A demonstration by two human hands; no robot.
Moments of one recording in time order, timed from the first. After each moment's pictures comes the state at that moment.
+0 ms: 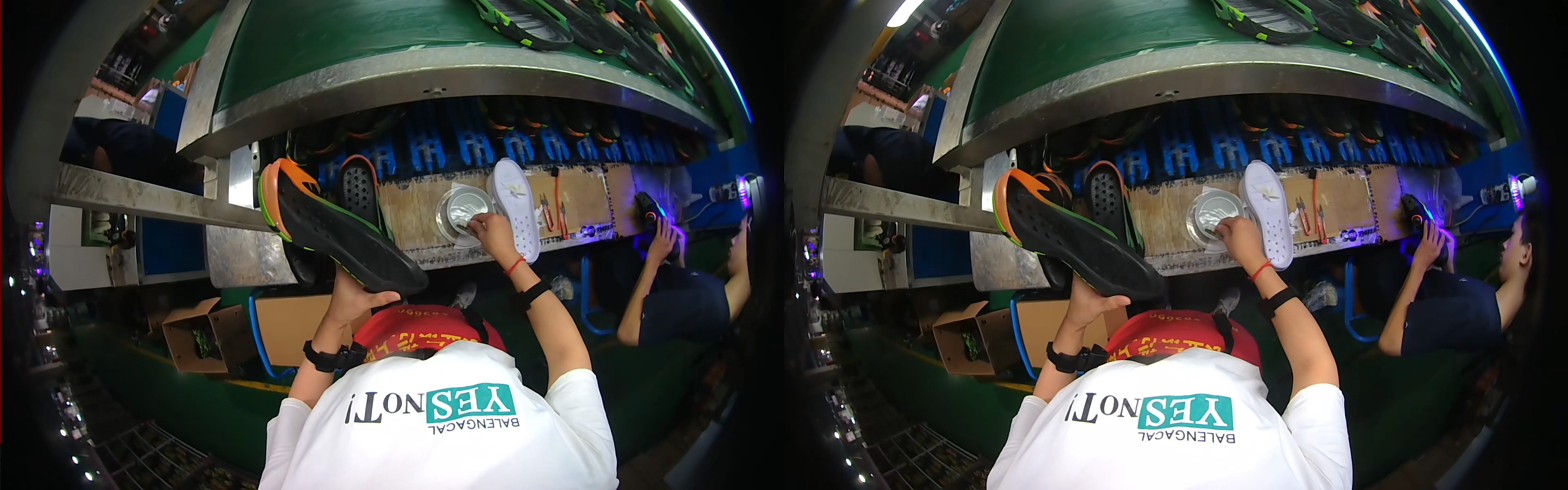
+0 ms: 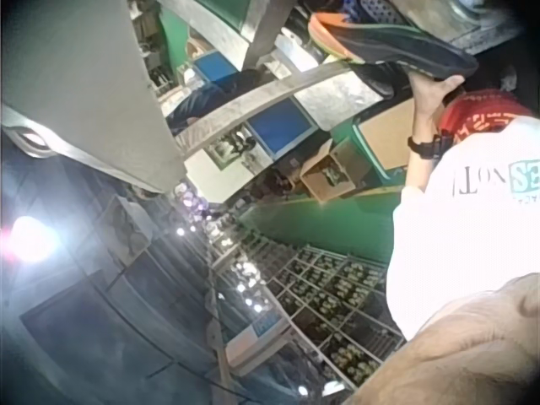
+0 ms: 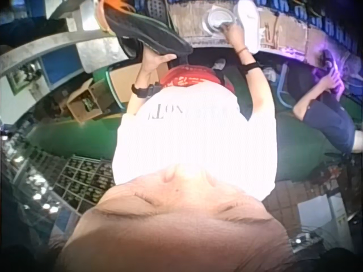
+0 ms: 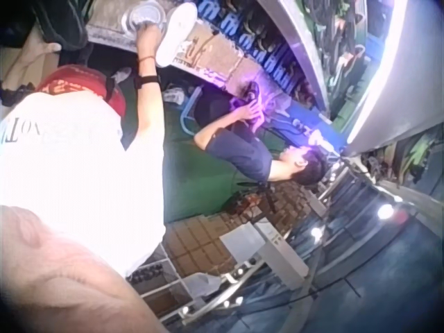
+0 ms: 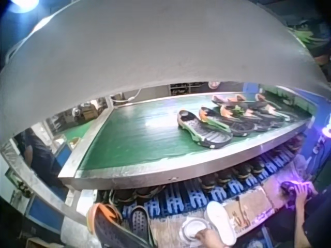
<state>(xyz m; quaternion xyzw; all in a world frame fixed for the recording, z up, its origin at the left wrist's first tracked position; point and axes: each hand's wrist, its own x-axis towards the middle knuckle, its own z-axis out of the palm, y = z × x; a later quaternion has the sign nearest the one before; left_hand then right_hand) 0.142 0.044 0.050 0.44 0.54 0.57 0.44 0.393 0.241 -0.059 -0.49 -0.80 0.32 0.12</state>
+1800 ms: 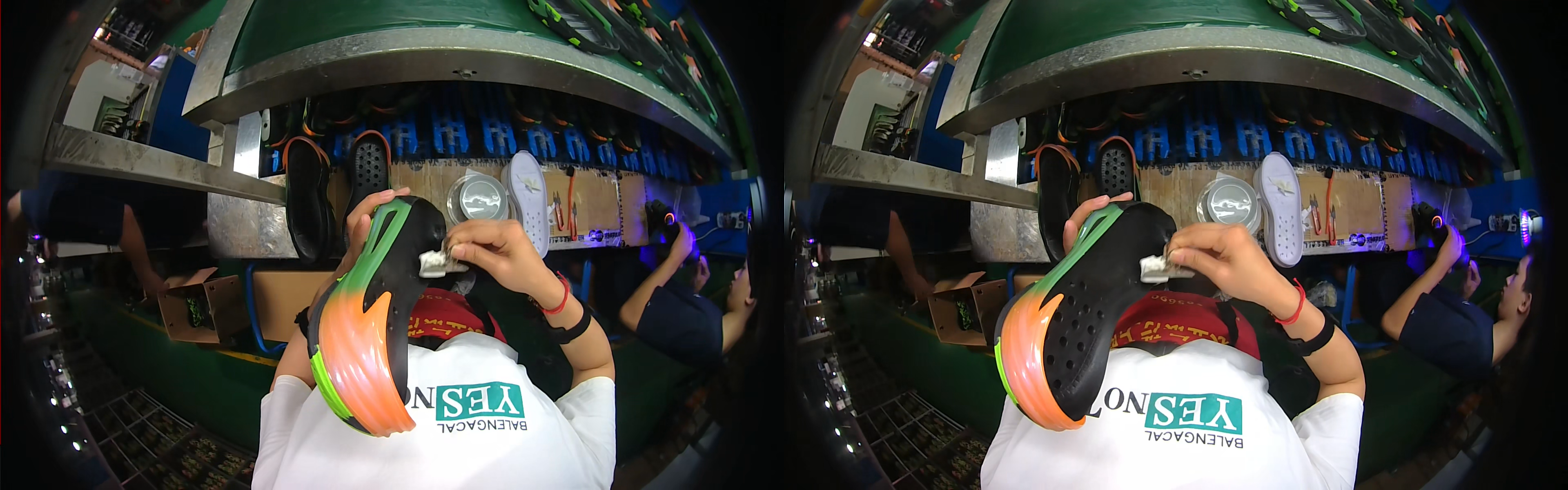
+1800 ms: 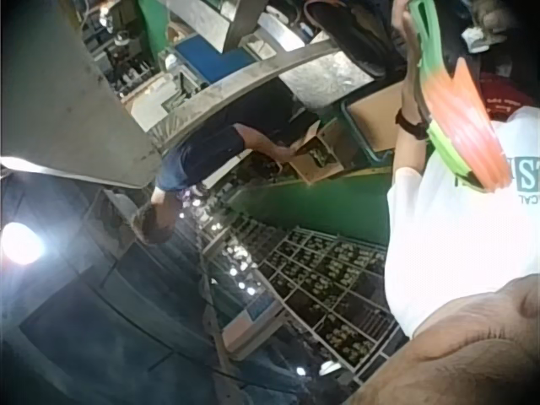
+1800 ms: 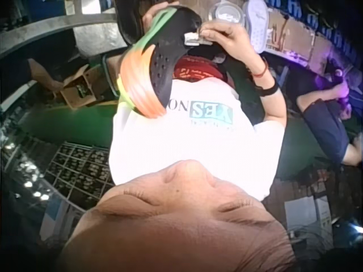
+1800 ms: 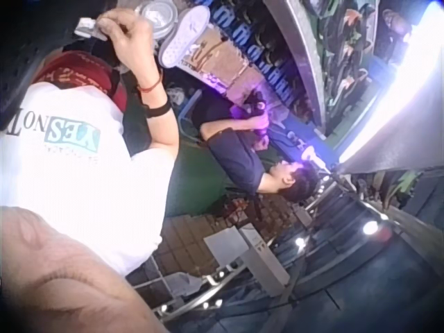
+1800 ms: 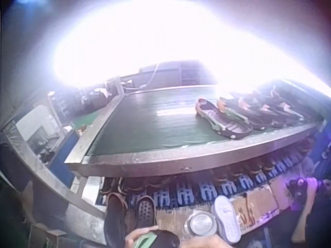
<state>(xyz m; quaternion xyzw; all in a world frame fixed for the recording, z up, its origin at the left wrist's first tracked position) 0.152 0.088 0.055 0.37 0.33 0.73 0.48 0.354 0.199 0.135 -0.20 -0.76 0.59 0.18</state>
